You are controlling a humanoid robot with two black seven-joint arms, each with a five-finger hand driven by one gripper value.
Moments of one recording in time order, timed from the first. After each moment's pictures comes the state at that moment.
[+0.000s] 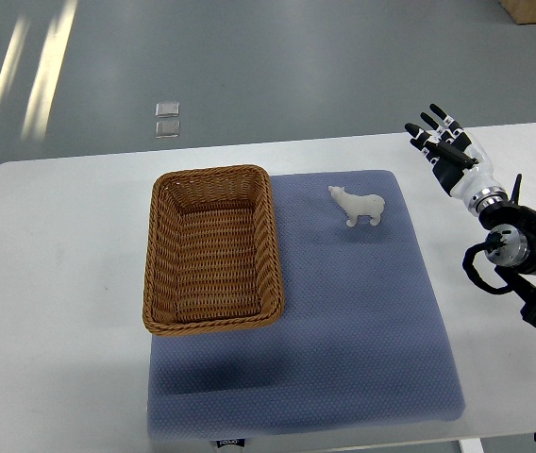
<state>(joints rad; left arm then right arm) -0.05 0.00 -0.15 -0.16 0.04 -0.01 0.05 0.67 -0.25 0.76 0.64 -0.09 0.13 0.36</state>
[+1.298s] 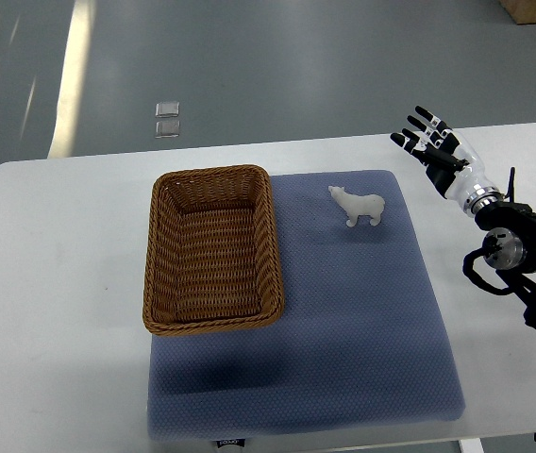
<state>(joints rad) -0.05 0.00 -0.17 -0.16 0.03 -0.01 0.05 0.68 -0.26 0.74 0.65 -0.25 0.13 0.36</state>
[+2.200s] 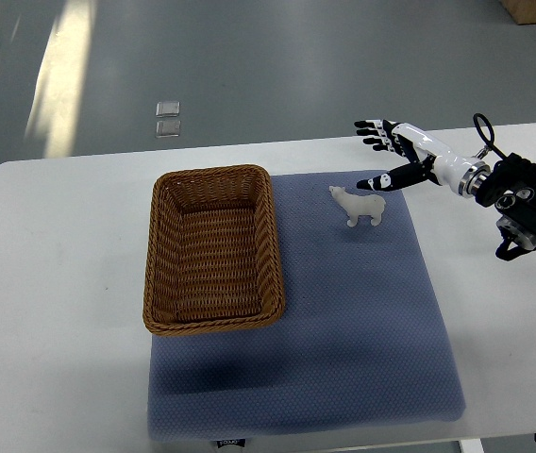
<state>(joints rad) -0.05 0.00 -0.16 -0.16 0.03 -0.01 0.05 0.83 -0.38 0.51 0.72 -0.97 0.18 0.39</state>
